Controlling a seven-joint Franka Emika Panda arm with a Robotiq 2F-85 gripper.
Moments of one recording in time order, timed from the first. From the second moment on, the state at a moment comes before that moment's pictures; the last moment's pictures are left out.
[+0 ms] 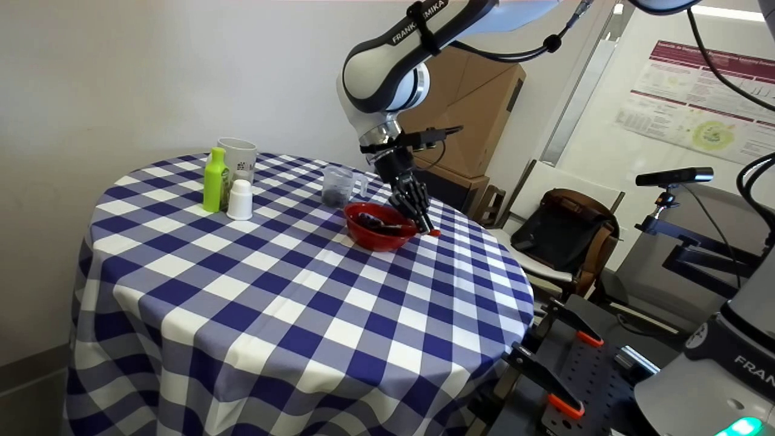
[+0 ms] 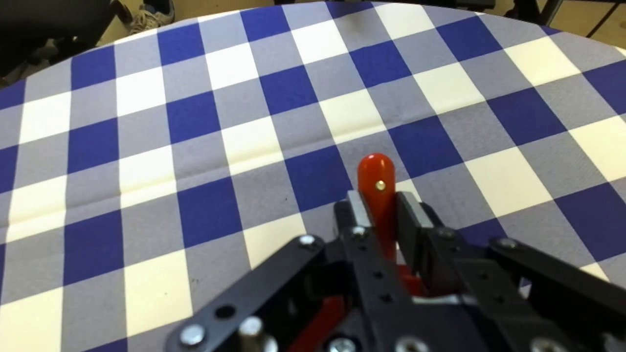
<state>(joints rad) -0.01 0.76 0.03 -1.63 -0.23 1.59 -0.04</state>
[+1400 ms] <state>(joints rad) -0.01 0.68 0.02 -1.49 -0.14 1.38 -0.04</state>
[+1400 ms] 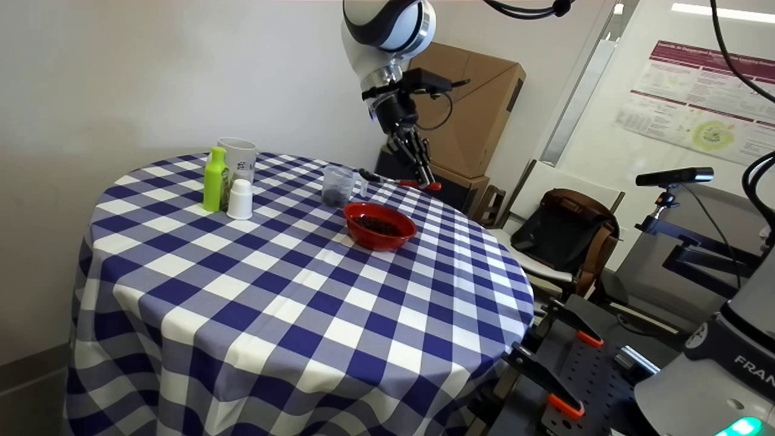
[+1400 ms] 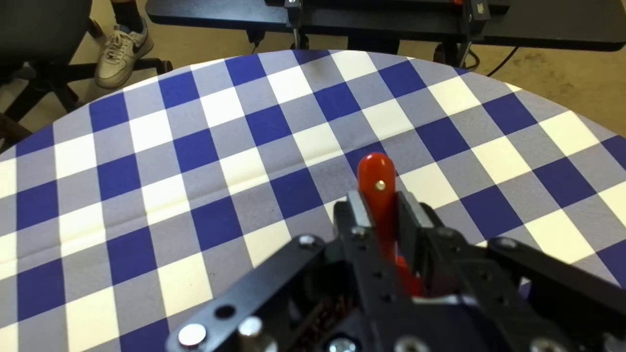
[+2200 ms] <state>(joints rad) -0.01 0.86 -0.01 -1.11 -0.14 1.22 -0.02</state>
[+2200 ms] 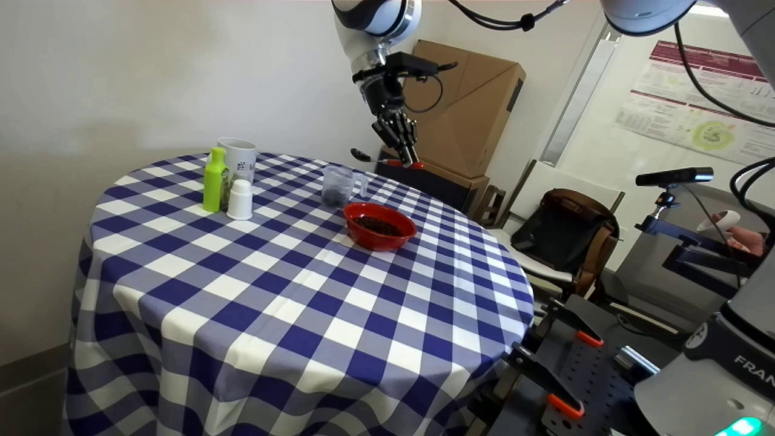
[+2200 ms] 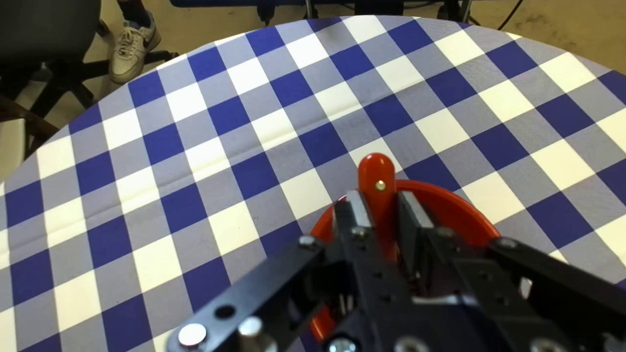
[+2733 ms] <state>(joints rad) -0.01 1.08 -0.03 -0.79 -0.14 1.09 -0.02</state>
